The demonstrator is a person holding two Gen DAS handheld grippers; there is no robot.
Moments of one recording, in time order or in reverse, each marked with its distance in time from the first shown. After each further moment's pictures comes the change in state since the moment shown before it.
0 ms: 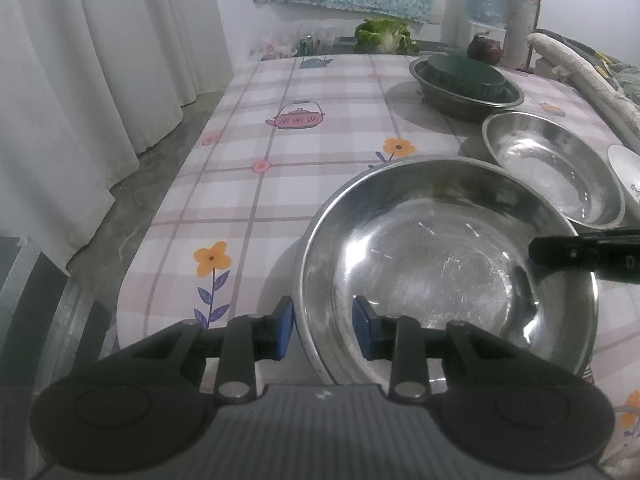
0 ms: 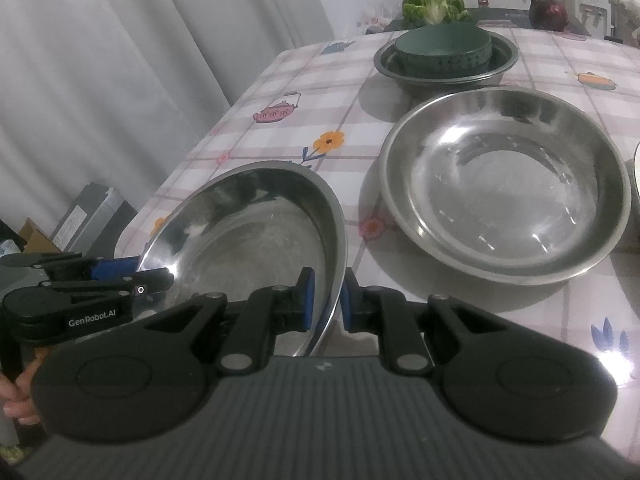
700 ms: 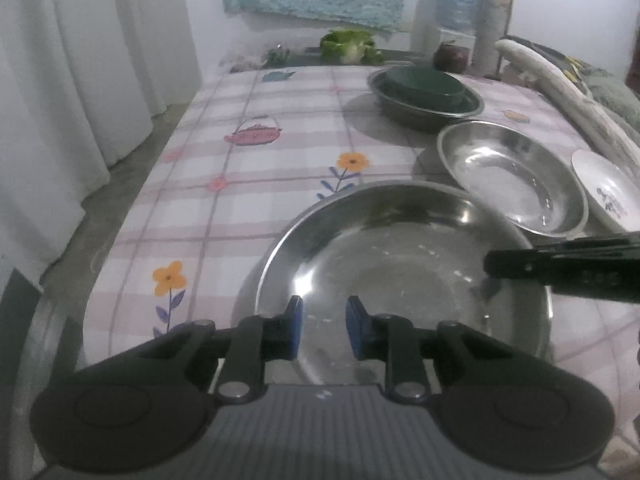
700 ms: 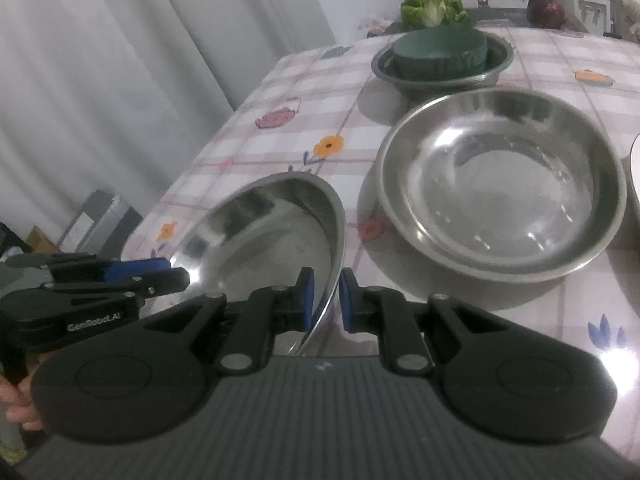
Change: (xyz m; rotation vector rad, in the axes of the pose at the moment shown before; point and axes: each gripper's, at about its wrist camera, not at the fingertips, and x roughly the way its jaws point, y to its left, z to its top) left arm -0.005 -0.020 0.005 0.038 -0.035 -0.080; right arm -0.005 -0.005 -0.002 0.014 -0.007 0.013
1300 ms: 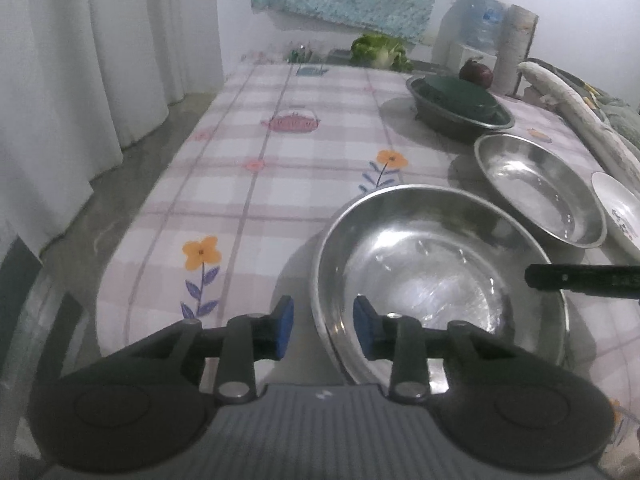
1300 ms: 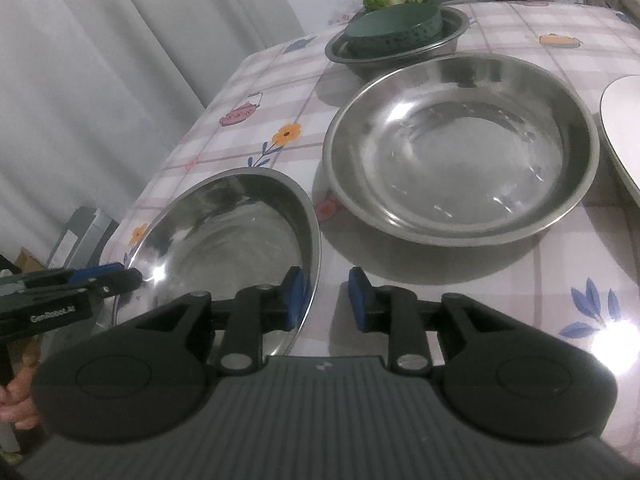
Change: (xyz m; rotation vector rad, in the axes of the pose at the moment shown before) left arm 0.007 0.039 -0.016 -0.118 -0.005 -0.024; right arm 0.004 -0.028 -0.015 0.095 -0.002 -0.029
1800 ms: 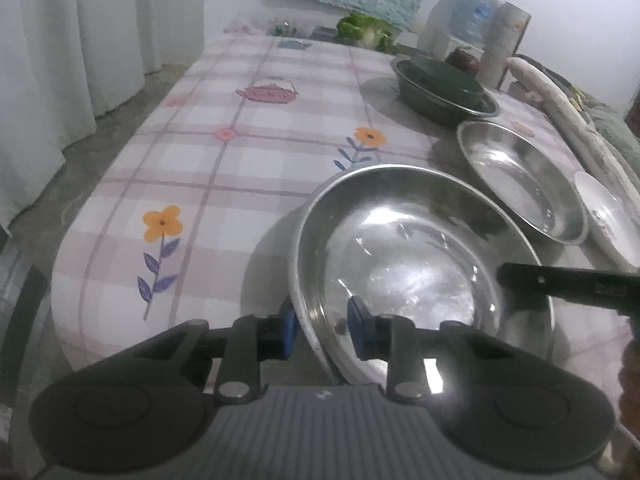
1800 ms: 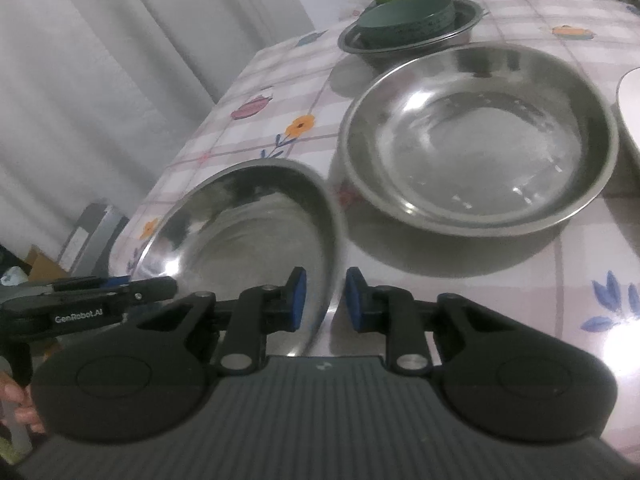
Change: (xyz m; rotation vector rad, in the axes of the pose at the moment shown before) left arm 0.011 -0.002 -0.005 -0.040 0.064 -0.101; right arm 0.005 0.004 -0.003 -0.002 0.015 0.042
